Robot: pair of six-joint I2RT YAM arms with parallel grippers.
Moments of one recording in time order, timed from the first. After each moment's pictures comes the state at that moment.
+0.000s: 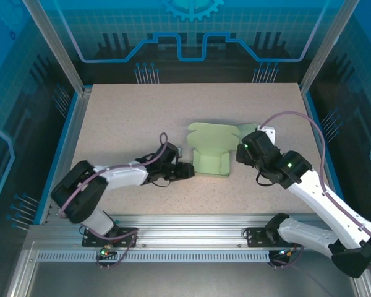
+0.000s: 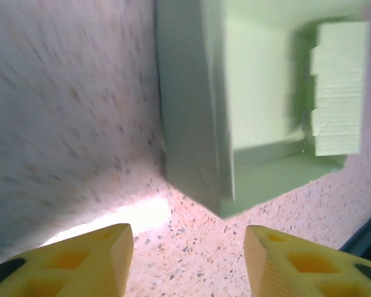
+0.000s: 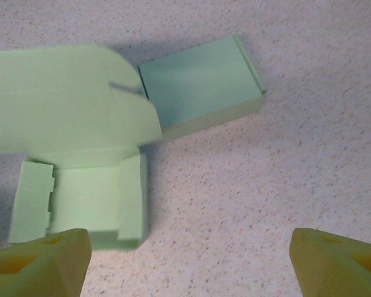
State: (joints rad) left arm -0.65 1.51 0.73 -0.07 0.27 -0.84; right arm 0.64 0.96 1.05 -1.04 0.48 0.68
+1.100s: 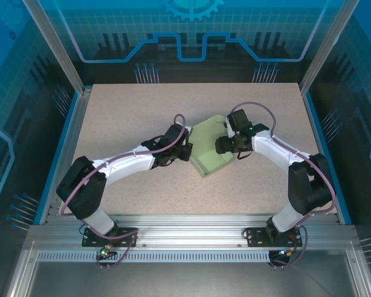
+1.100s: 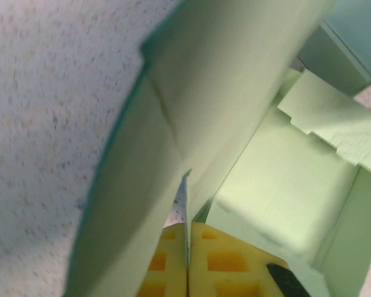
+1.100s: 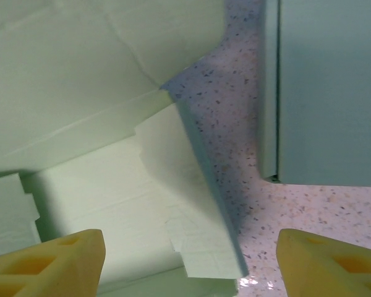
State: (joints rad) left arm -0.68 1.63 1.06 -0.25 -0.11 -0.31; right arm 0.38 1.61 1.11 -0.63 -0.03 0.24
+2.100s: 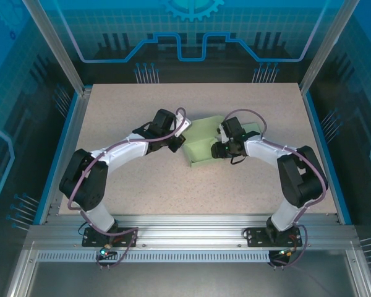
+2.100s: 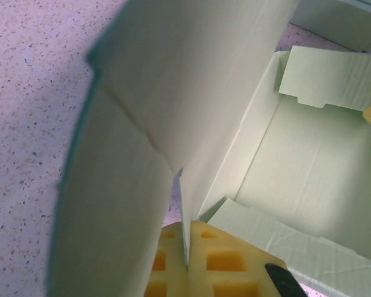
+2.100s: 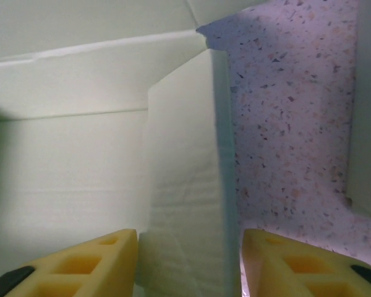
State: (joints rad) left arm -0.50 1.69 1.14 -0.27 0.11 0.21; right arm 0.42 1.71 1.02 -0.41 -0.10 0.28
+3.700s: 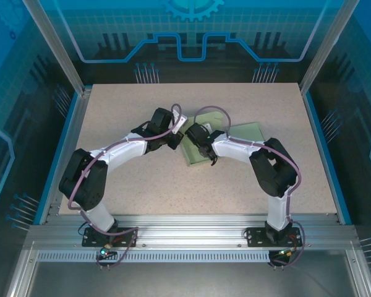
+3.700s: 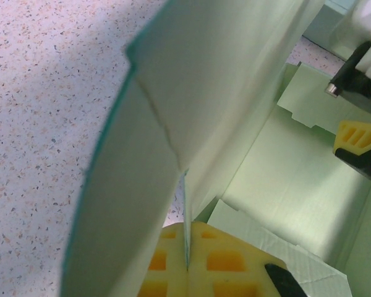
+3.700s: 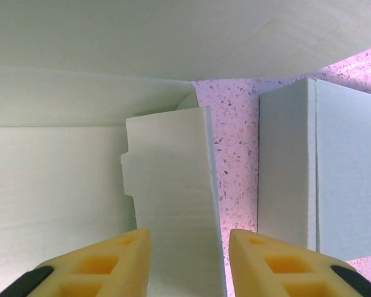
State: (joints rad) left arm -0.48 1.69 1.13 -0.24 0.08 0.10; right arm 0.70 1.93 1.29 -0.61 0.62 0.27
